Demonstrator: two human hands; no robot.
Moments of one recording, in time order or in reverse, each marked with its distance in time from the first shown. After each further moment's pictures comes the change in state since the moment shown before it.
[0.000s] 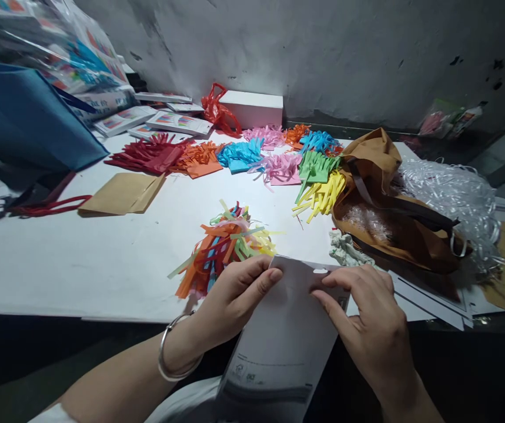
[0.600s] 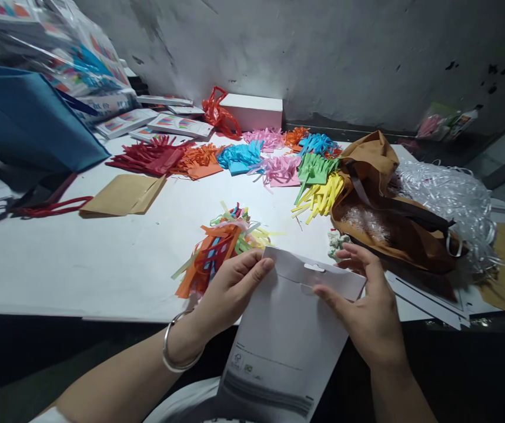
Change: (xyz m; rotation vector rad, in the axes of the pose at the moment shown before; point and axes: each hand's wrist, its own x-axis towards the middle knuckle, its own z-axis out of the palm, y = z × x) left_hand 0.005 -0.013 0.000 -0.228 0.106 -0.088; right_hand -0.007 0.017 0.015 0.259 0.098 0.505
